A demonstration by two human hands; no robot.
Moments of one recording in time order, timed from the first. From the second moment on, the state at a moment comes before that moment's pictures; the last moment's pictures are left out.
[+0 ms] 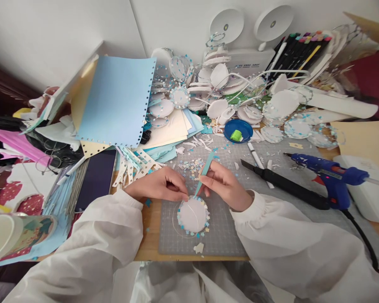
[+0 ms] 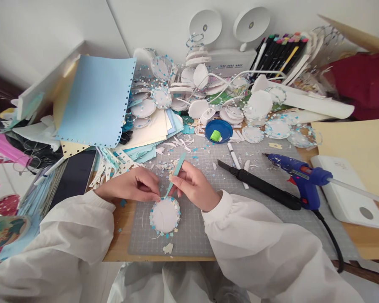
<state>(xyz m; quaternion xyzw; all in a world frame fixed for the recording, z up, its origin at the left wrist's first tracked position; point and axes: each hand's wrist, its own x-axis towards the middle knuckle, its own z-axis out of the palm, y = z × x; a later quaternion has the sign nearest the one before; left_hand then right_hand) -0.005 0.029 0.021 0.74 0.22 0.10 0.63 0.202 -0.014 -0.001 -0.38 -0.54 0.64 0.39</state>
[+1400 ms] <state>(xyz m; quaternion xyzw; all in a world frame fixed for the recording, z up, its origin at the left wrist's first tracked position) -0.008 0.030 0.019 0.74 0.28 0.13 0.60 0.216 -0.007 -0.004 -0.43 -0.76 0.24 0.42</state>
